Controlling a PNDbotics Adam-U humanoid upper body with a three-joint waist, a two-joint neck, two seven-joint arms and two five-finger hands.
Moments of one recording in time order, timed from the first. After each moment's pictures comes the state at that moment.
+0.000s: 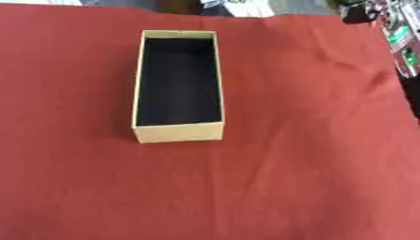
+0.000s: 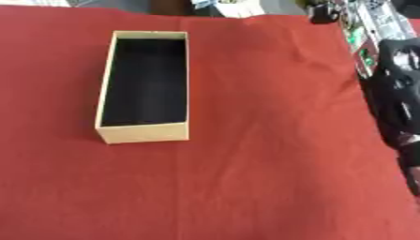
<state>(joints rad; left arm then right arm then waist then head) -0.11 0.19 0.39 -1.99 0.11 -0.33 0.16 -0.95 -0.68 0.08 -1.34 1.08 0.02 0.23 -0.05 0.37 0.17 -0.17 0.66</state>
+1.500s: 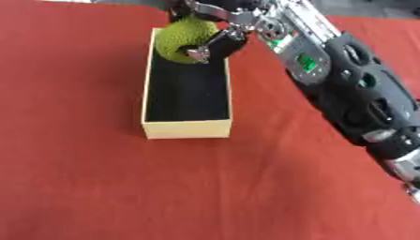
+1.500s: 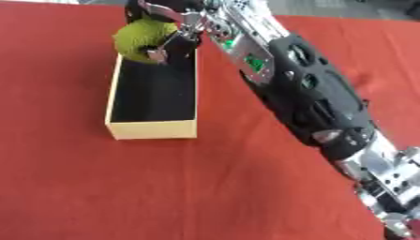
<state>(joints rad) -0.12 0.19 0.38 -1.99 0.13 -0.33 0.16 -1.12 -0.42 0.44 -1.34 0.75 -0.21 0.41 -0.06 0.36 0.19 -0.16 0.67</state>
